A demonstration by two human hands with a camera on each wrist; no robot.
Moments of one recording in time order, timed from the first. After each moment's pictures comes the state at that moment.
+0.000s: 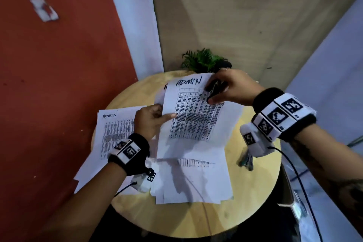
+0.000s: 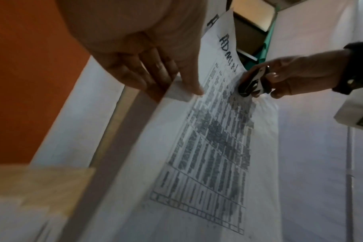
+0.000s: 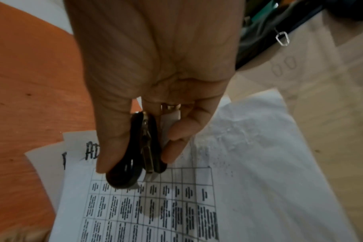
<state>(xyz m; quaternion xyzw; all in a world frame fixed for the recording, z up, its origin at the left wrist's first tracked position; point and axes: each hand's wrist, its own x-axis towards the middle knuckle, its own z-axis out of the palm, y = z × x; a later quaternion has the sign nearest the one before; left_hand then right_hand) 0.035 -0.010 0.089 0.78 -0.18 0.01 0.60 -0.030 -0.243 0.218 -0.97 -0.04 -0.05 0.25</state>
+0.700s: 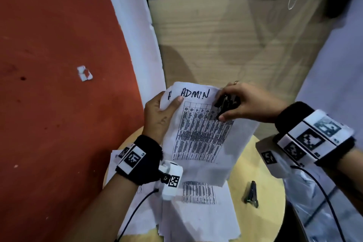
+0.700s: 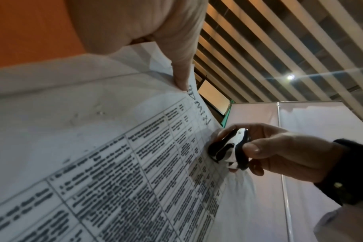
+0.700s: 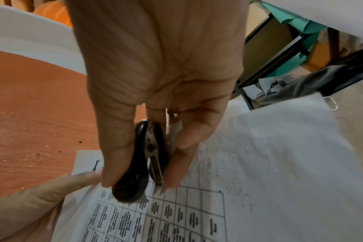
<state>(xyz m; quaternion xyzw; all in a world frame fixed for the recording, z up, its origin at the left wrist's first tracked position) -0.020 -0.027 0.261 0.61 -0.28 0.10 0.73 -0.102 -0.229 0.327 -0.96 -0.12 -0.15 0.20</state>
